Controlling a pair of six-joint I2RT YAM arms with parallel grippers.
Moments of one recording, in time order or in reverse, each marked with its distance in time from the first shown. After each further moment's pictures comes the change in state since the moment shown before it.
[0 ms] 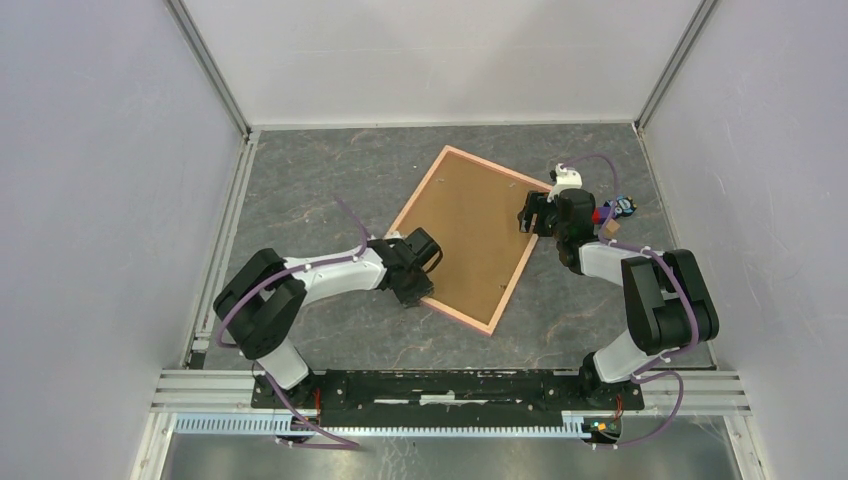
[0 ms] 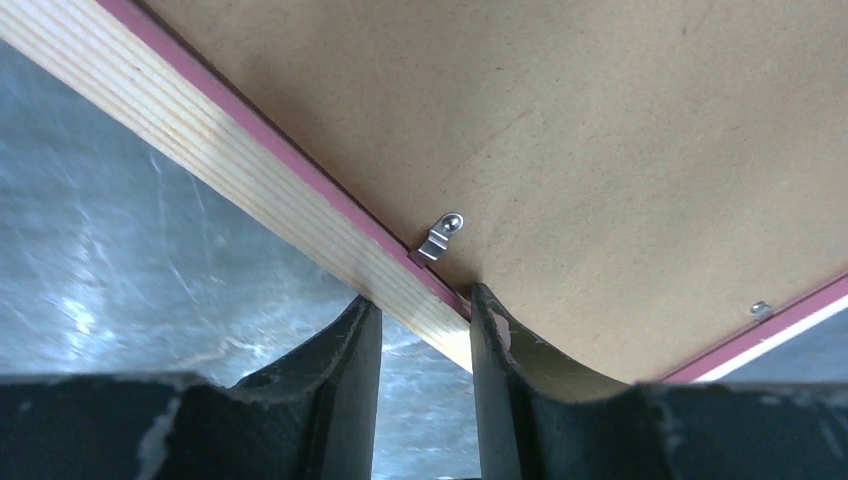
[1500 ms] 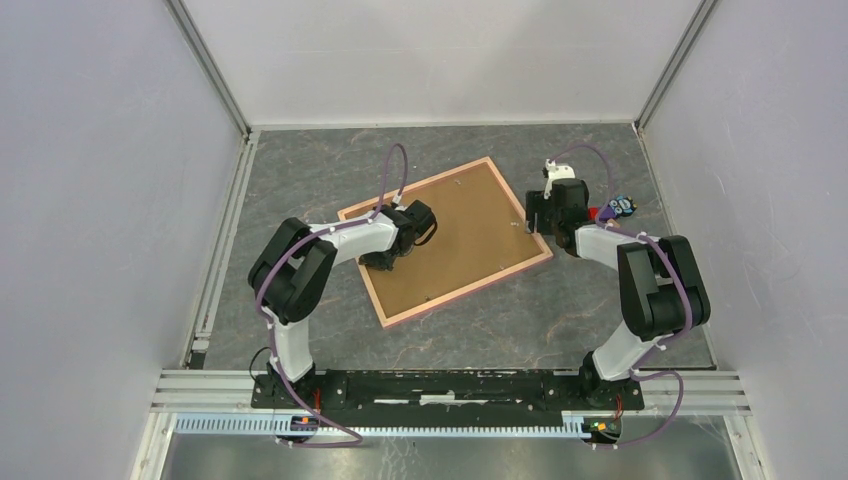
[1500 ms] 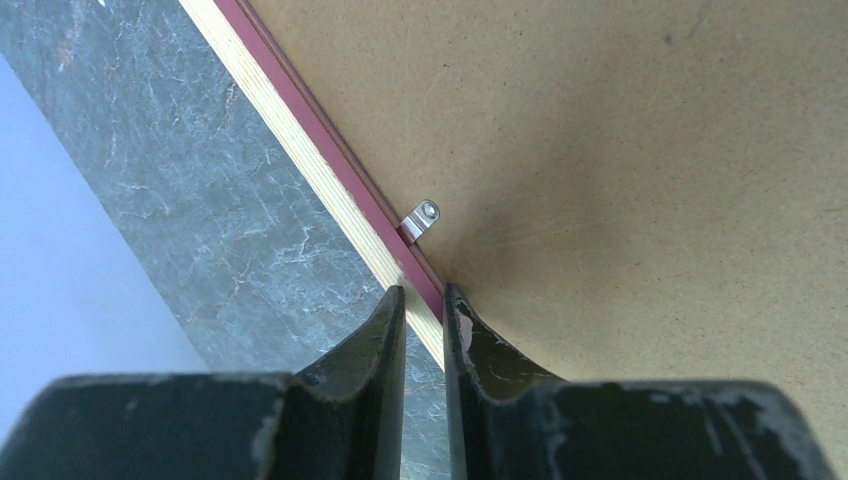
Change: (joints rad) left arm 0.176 0.253 0.282 -0.269 -0.497 1.096; right arm 0.000 0.083 0.153 -0.263 0.148 -0.132
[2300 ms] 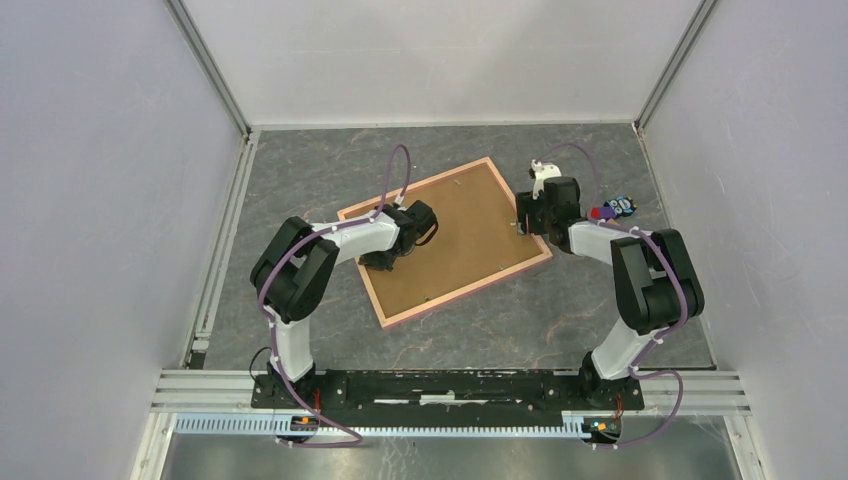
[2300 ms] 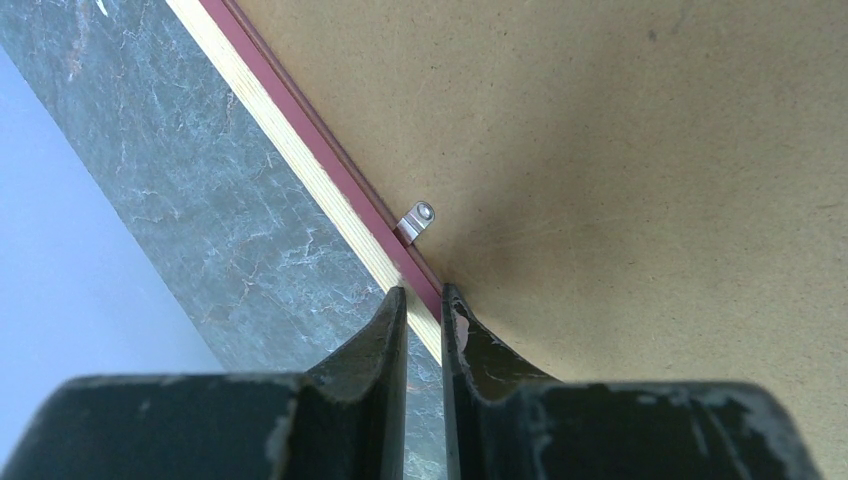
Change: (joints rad) left arm 0.000 0.018 0.013 -0.016 -0.003 0.033; right arm 0.039 0.043 0.036 -0.008 -0.096 -0.047
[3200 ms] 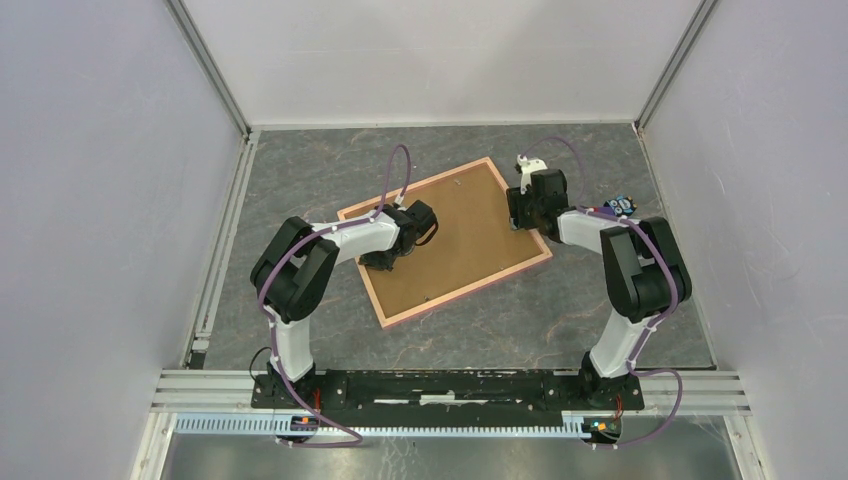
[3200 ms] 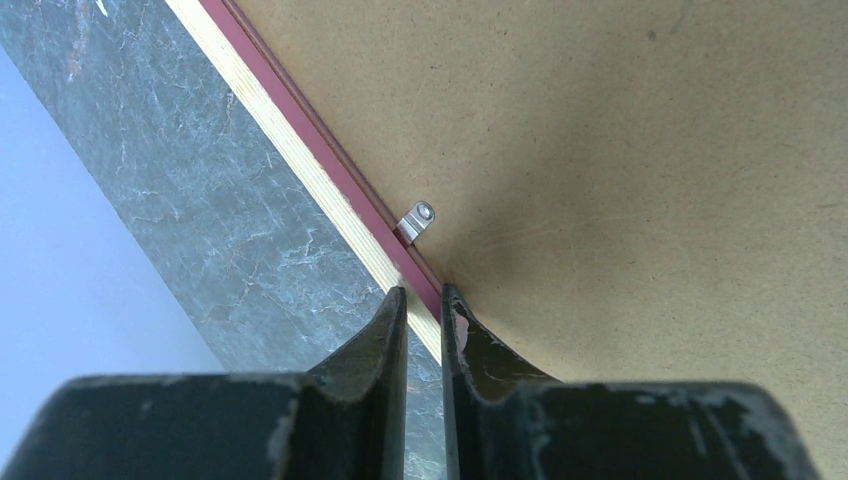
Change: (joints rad) left arm 0.000 0.000 0.001 -0.001 0.000 0.000; right arm 0.040 0.087 0.114 -0.072 0.010 -0.017
